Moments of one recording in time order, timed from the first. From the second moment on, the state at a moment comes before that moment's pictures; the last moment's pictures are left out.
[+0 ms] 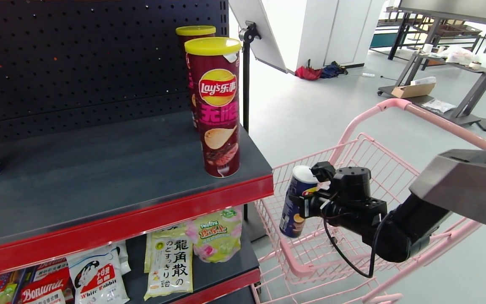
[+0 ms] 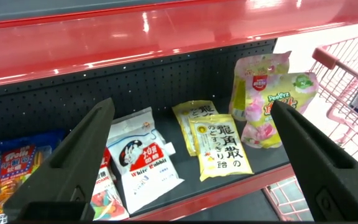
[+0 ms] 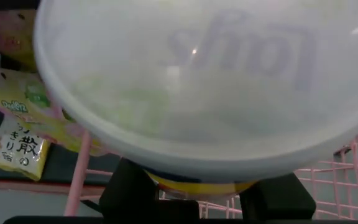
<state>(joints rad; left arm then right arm) 0.00 0.00 0.00 0.00 0.03 0.01 0.40 2.19 -0.77 -1.01 0.05 0.11</state>
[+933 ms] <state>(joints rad) 0.00 0.00 0.00 0.00 0.02 0.01 0.36 1.02 -0.81 0.19 -0.17 0.01</state>
